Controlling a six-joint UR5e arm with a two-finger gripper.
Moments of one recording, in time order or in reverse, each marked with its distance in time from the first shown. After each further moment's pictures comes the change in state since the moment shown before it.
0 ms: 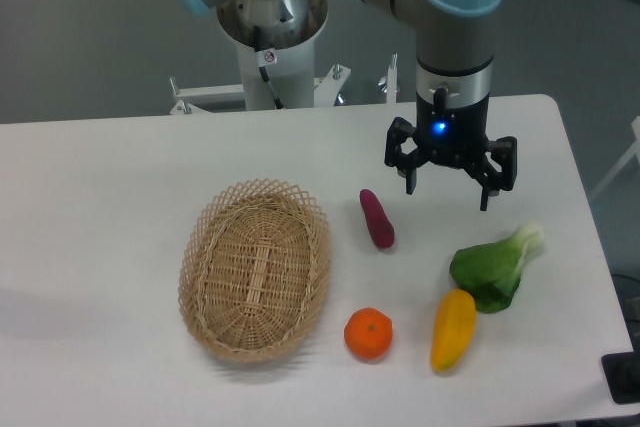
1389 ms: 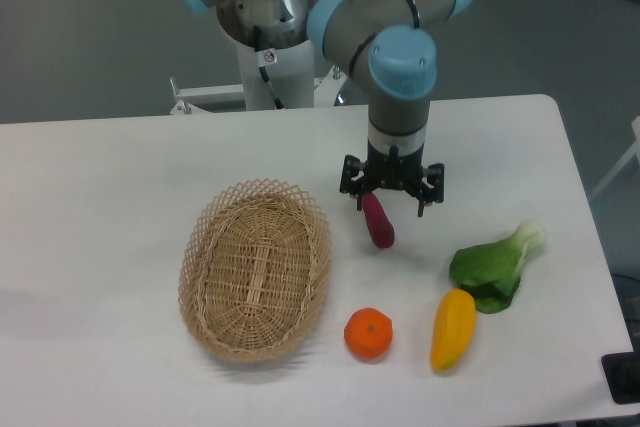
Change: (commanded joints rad) arm -0.011 -0.101 -0.393 0.274 0.043 -0.268
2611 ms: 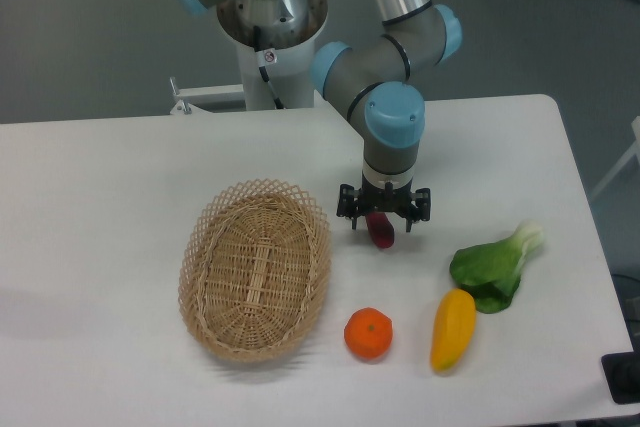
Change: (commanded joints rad) arm -0.002 -0.063 -0.089 0.167 0.024 -0.063
